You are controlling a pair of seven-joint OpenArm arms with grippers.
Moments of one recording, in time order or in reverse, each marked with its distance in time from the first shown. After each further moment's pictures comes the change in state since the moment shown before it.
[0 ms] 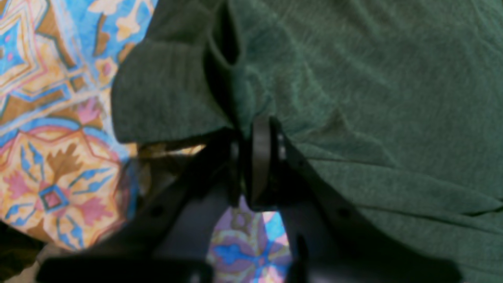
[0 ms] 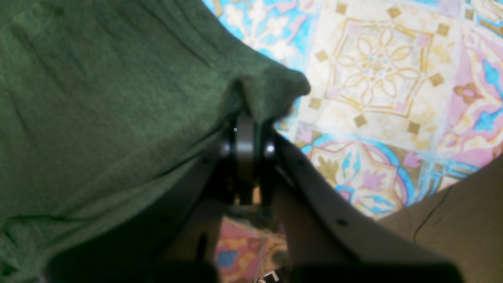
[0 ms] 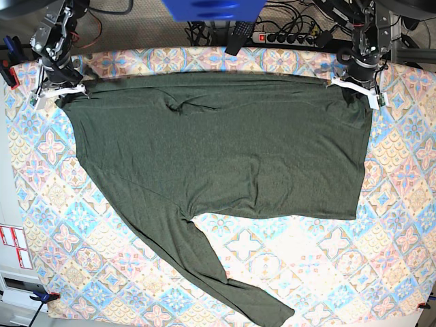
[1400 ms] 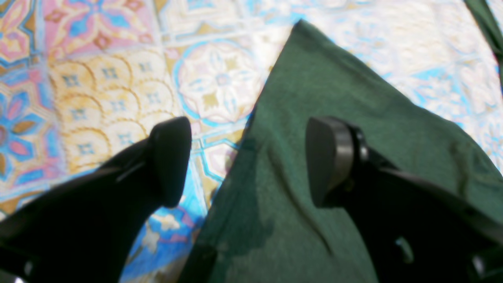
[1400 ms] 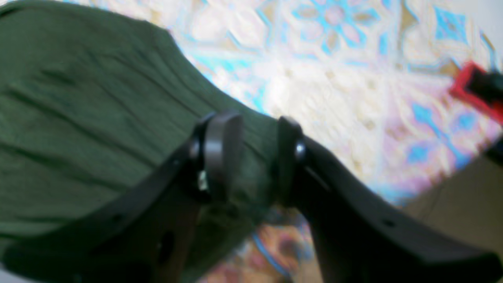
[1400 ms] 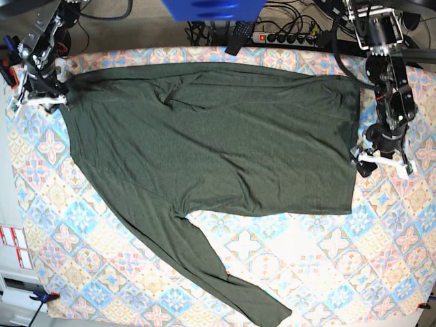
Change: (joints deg) left arm -27.6 0.0 -8.4 -7.2 1.5 1.5 16.7; right arm 3.7 0.2 5.9 -0.1 -1.2 -1.3 -2.0
